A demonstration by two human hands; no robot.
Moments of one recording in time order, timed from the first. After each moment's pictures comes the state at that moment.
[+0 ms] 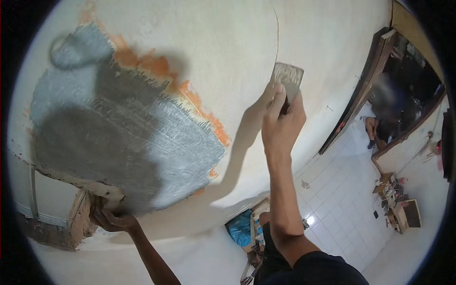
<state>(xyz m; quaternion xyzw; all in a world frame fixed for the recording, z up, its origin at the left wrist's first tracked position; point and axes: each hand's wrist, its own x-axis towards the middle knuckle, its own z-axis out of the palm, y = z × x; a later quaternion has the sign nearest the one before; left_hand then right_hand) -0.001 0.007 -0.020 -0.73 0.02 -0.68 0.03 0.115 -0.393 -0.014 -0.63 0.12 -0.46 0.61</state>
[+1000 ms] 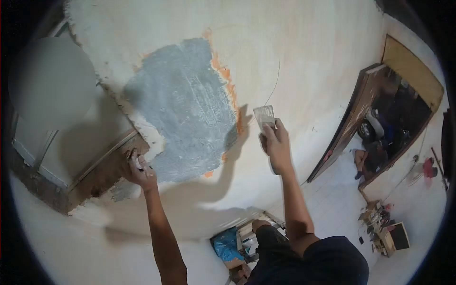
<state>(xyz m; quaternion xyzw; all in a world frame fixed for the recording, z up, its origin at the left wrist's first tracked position) 0.005 -0.030 0.002 -0.72 0.03 -0.70 0.03 0.018 -0.396 0.000 -0.63 -0.03 -0.17 0.76</state>
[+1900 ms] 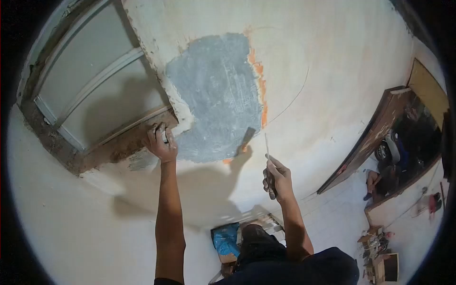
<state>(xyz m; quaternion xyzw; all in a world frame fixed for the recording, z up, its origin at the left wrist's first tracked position) 0.005 -0.028 0.003 -0.73 0.01 -0.68 0.01 -0.052 -0.371 -0.065 -0.51 0.01 0.07 0.86</state>
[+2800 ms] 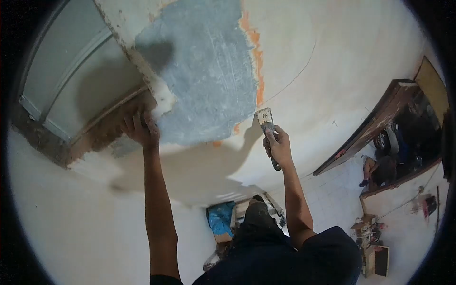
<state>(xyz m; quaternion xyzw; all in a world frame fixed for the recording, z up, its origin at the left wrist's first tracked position) 0.015 -0.007 -0.010 -0.72 0.03 -0.68 0.10 0.034 -0.388 -0.113 -0.64 -0.06 0.07 0.76</state>
